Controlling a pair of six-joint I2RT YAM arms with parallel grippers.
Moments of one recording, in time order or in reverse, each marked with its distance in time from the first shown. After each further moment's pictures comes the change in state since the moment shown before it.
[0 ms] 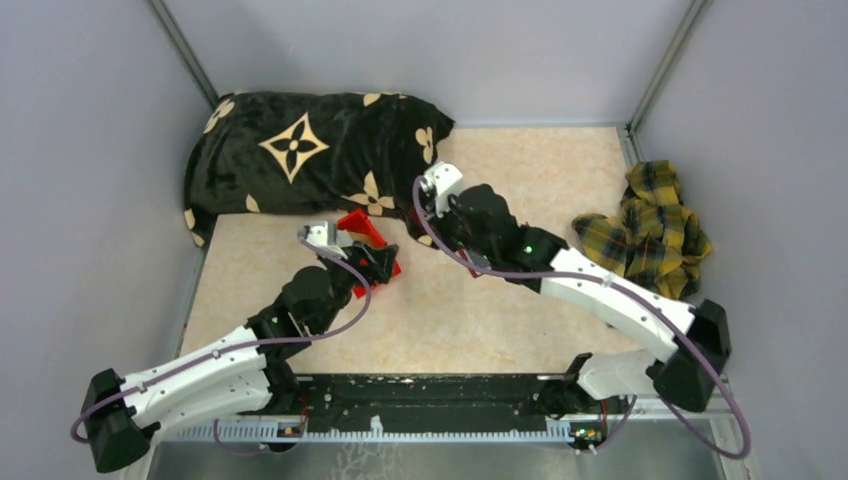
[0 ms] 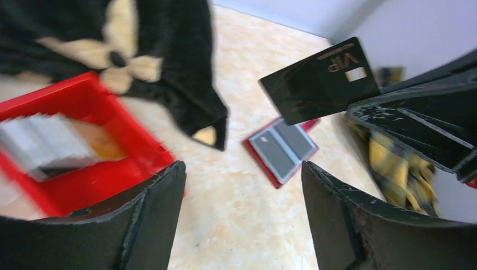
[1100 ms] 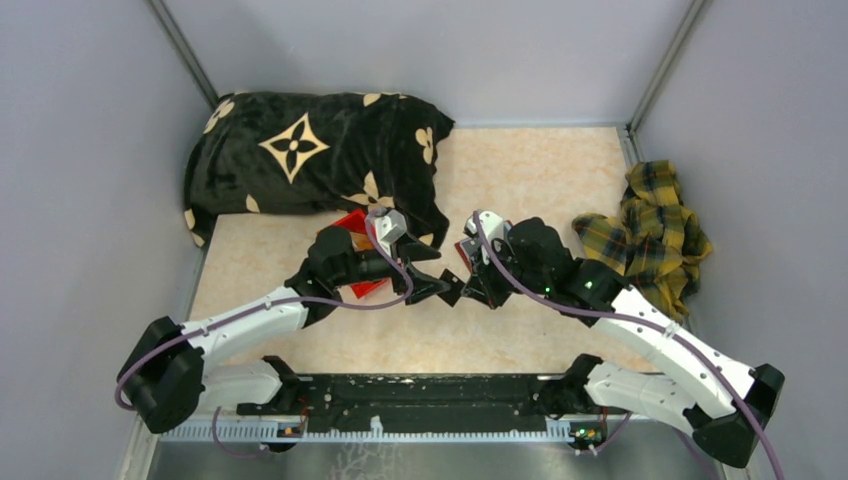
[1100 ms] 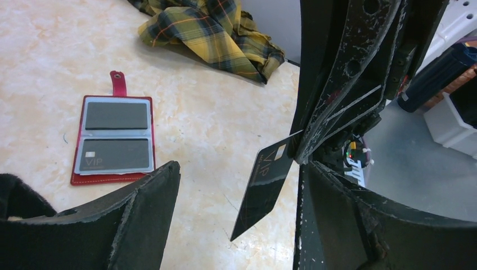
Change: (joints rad) left arm 0.206 0.424 0.105 0.440 1.254 0.340; right arm -0.093 -0.407 -0.246 -0.352 -0.427 0.157
